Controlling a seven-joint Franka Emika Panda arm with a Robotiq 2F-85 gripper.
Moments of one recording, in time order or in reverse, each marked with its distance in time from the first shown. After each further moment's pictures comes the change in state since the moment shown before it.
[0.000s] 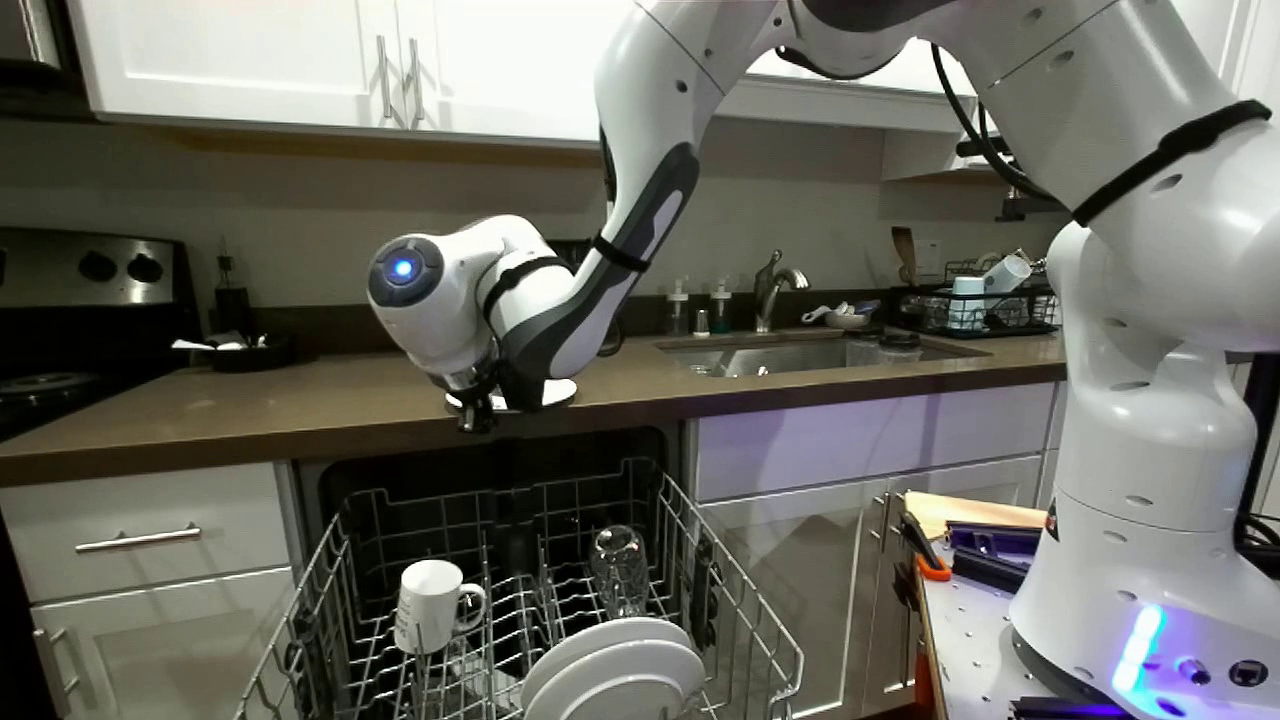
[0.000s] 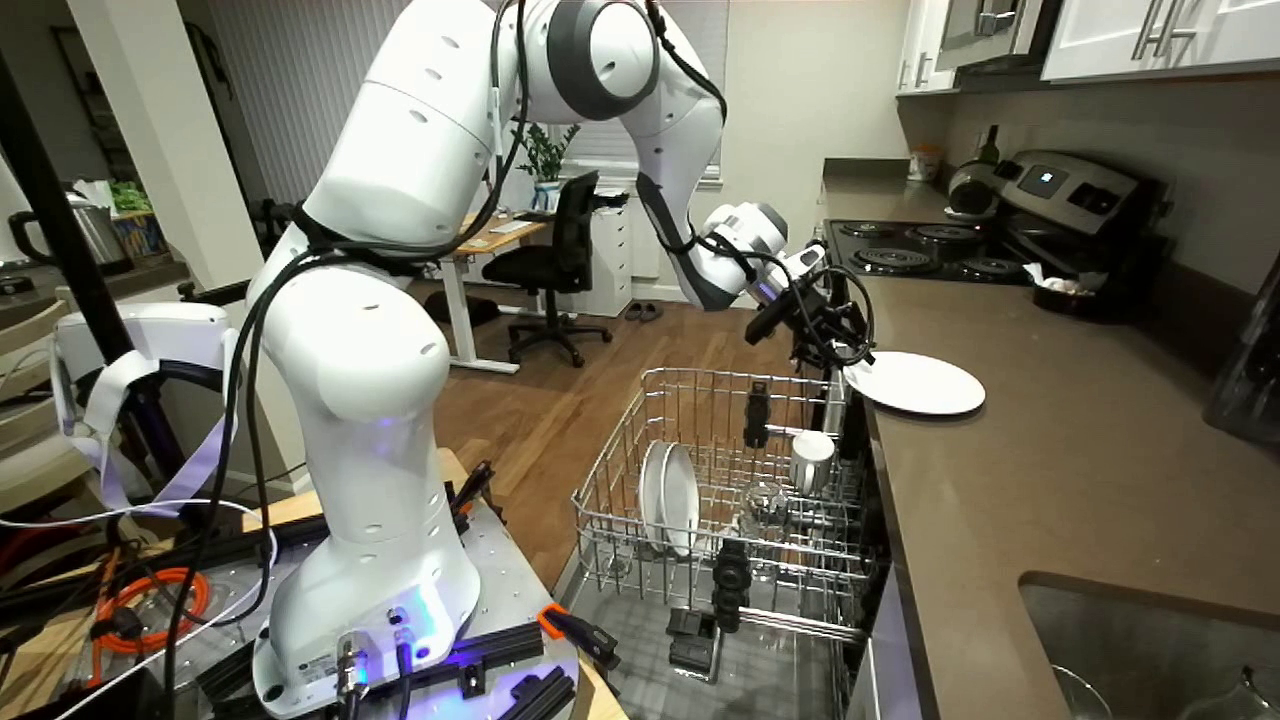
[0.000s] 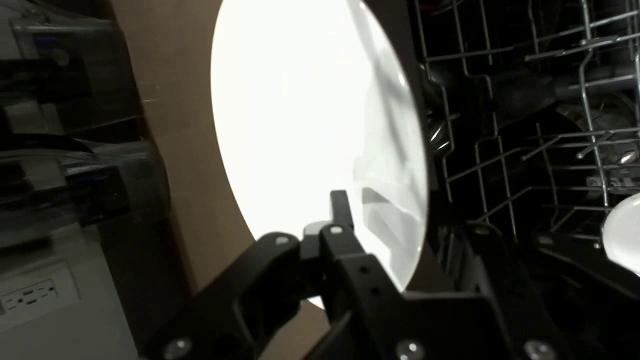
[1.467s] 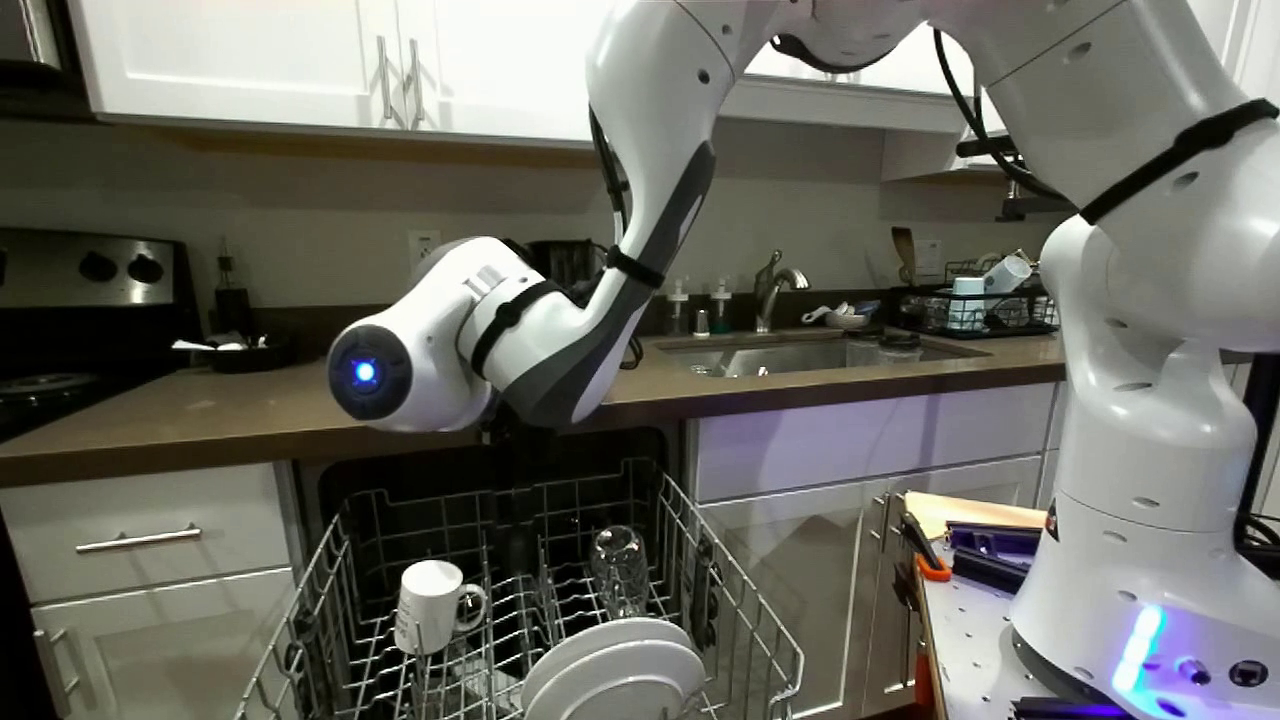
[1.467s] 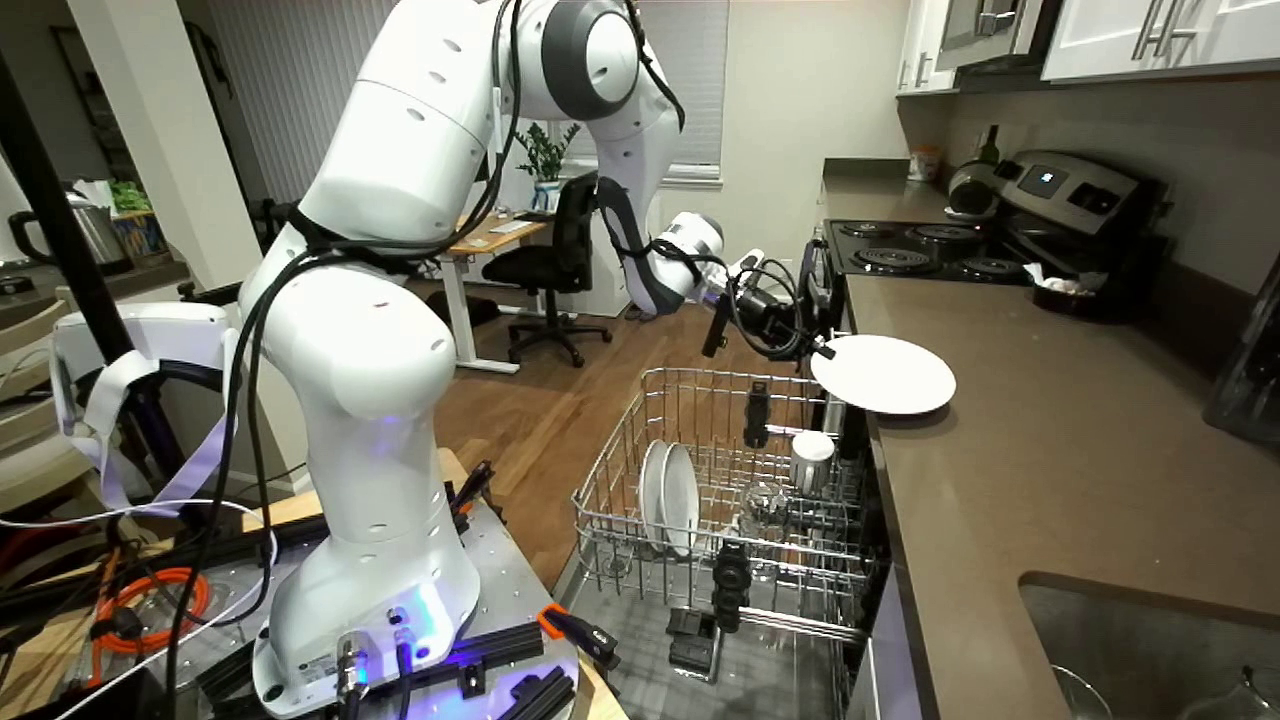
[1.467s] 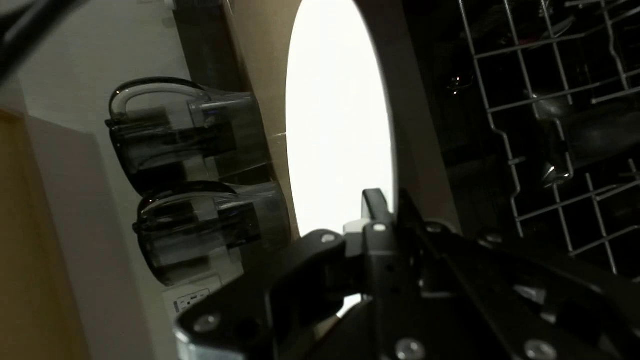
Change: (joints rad) arm 0.068 -0.017 0.130 -0.099 -0.146 -0.444 0.349
